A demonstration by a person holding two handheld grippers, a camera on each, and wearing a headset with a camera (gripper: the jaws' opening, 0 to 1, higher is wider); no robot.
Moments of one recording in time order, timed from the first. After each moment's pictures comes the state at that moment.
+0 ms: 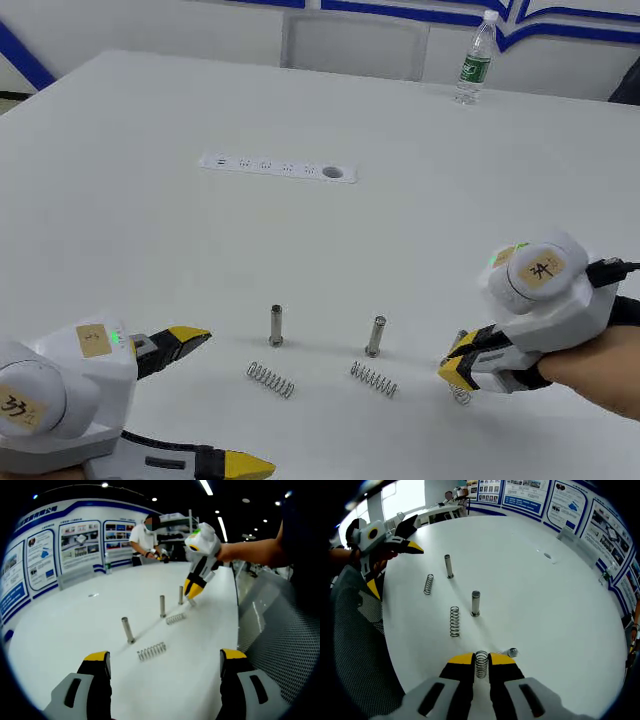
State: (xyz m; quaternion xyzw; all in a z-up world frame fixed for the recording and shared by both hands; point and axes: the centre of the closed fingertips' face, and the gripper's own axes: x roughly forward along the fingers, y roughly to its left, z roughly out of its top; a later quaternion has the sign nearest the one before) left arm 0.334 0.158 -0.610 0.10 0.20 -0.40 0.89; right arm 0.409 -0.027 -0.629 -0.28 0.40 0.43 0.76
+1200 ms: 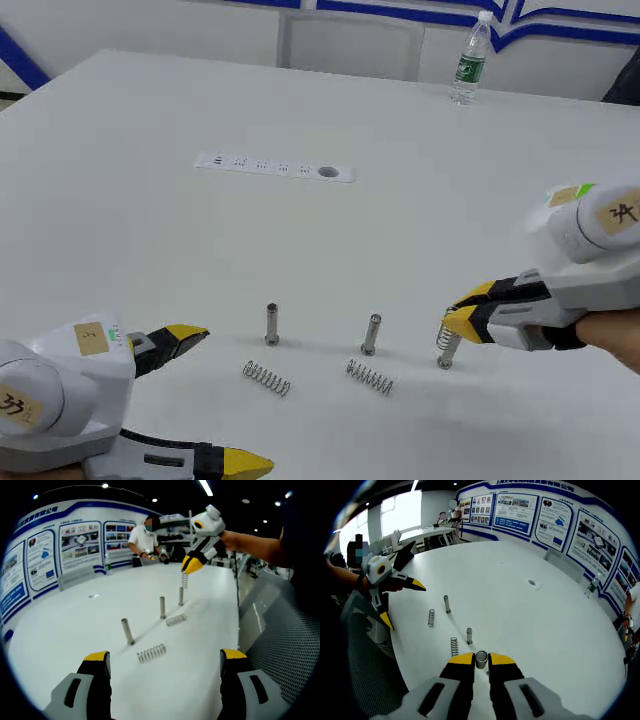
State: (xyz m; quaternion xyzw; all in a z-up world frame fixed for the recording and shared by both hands) left arm 0.337 0.156 -0.611 0.09 0.20 -0.40 0.89; right arm 0.418 -0.020 -0.547 -0.23 0.31 0.42 0.82
